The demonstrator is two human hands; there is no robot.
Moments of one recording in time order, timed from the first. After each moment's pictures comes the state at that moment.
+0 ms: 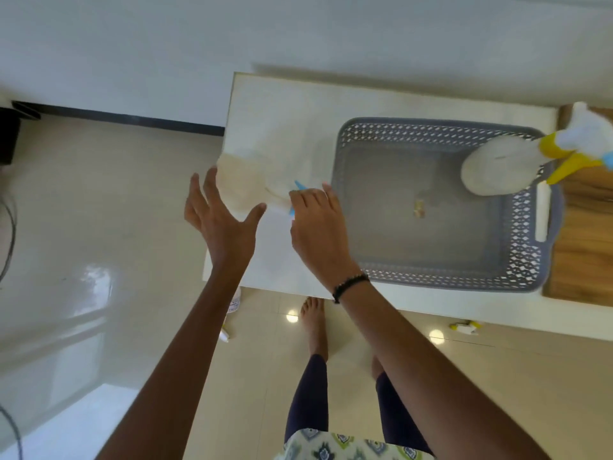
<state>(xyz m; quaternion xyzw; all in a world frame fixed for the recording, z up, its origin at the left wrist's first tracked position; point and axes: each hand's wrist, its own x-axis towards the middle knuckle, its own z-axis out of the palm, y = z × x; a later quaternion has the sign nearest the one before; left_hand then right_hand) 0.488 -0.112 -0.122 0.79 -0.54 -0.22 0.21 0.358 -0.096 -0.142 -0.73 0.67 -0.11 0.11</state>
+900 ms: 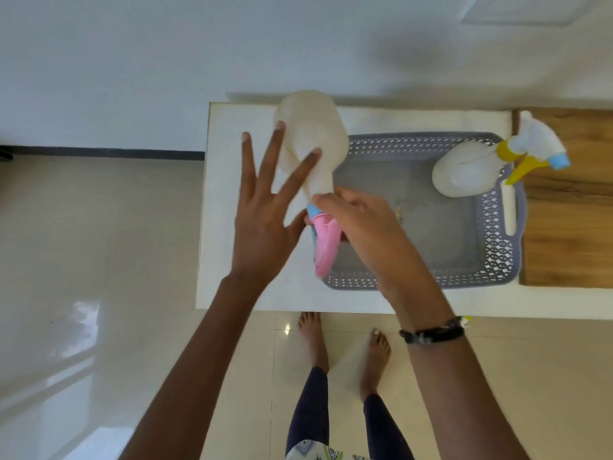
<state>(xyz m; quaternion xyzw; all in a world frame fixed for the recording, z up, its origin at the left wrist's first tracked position) 0.432 -0.136 -0.063 0.50 -0.81 -0.19 0.23 0.301 -0.103 0.001 -0.31 0.69 -0.30 0.57</state>
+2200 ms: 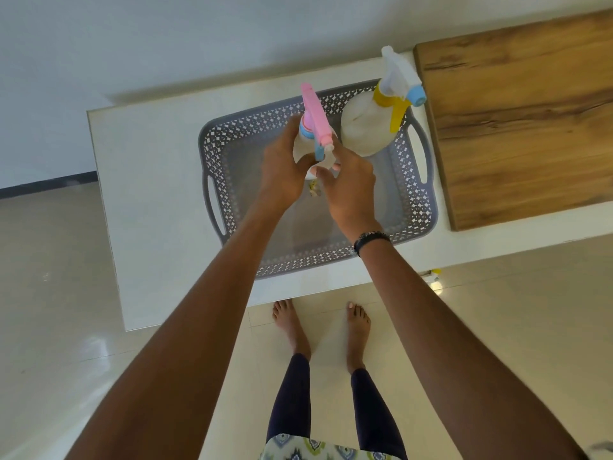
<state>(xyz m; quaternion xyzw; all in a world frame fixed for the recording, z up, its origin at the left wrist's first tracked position) 0.253 -0.155 -0.129 0.50 -0.73 -0.45 0.16 0.169 -0.085 -0.130 -0.39 0.83 -0.32 0.24</state>
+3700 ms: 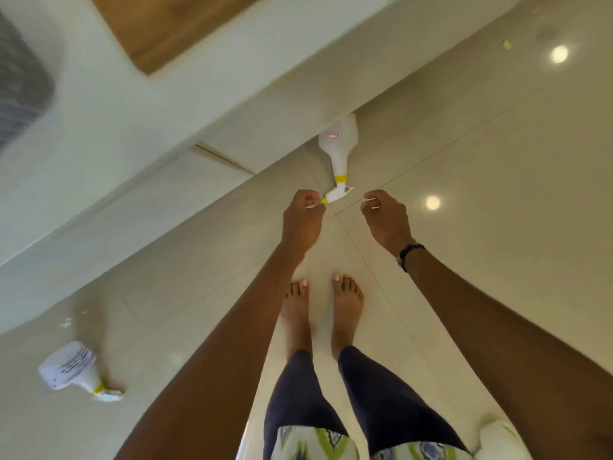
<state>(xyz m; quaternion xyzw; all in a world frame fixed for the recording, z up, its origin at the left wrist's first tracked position) 0.036 0.221 -0.382 0.57 -0.55 -0.61 -0.07 -0.065 0.335 -0.417 -0.07 0.88 -0.29 0.38</state>
